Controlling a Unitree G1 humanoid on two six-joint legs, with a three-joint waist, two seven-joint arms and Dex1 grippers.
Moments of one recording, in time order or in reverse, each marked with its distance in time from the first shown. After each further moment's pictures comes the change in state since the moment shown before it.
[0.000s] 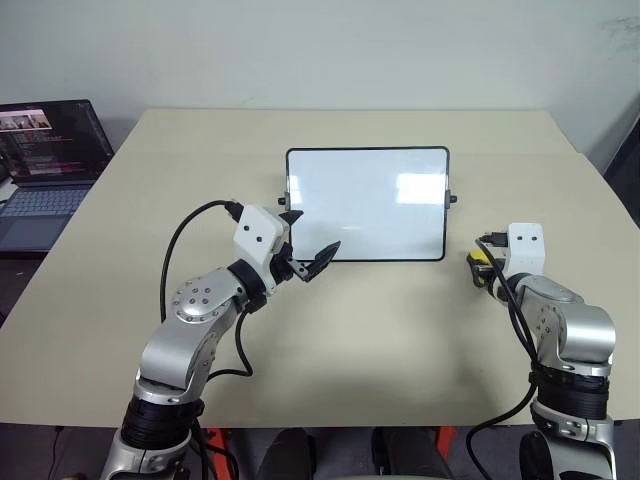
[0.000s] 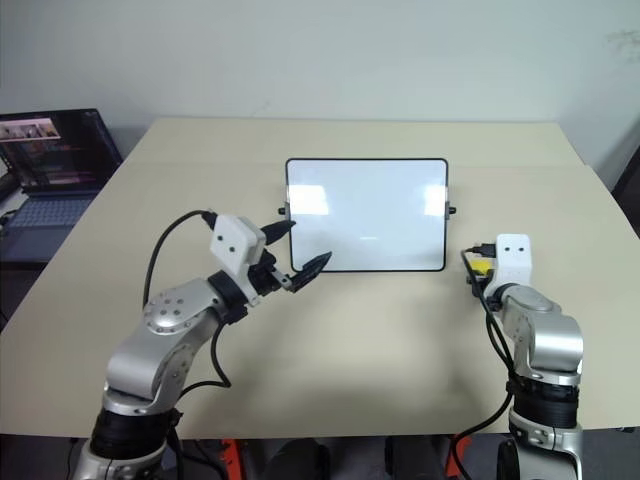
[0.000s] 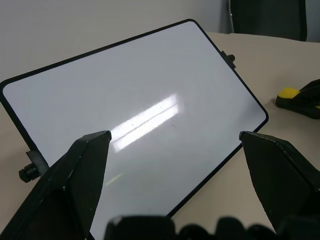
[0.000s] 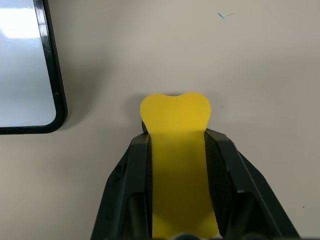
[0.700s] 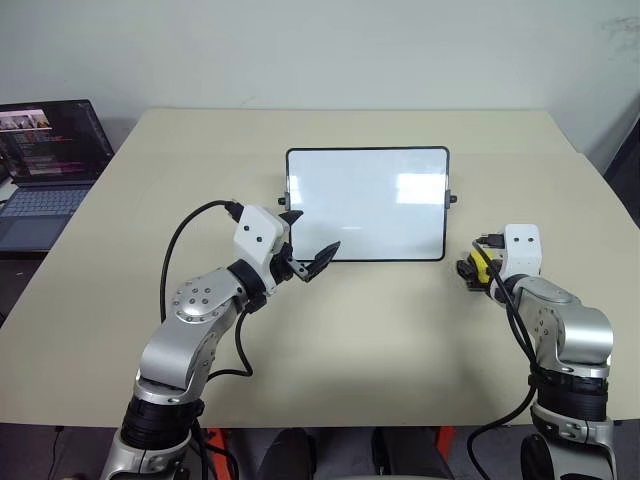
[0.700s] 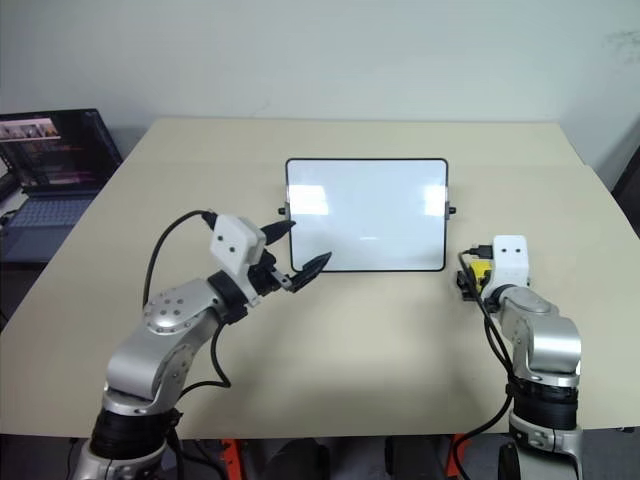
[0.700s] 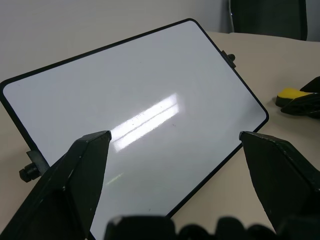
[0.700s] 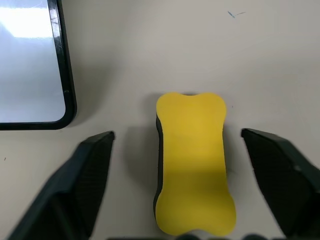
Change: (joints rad) left arm 0.000 0.000 0.000 0.000 0.002 0.000 -0.002; right arm 0.009 -0.004 0.015 0.003 0.012 -0.021 -0.007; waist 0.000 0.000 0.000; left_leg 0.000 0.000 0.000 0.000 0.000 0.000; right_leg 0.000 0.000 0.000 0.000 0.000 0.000
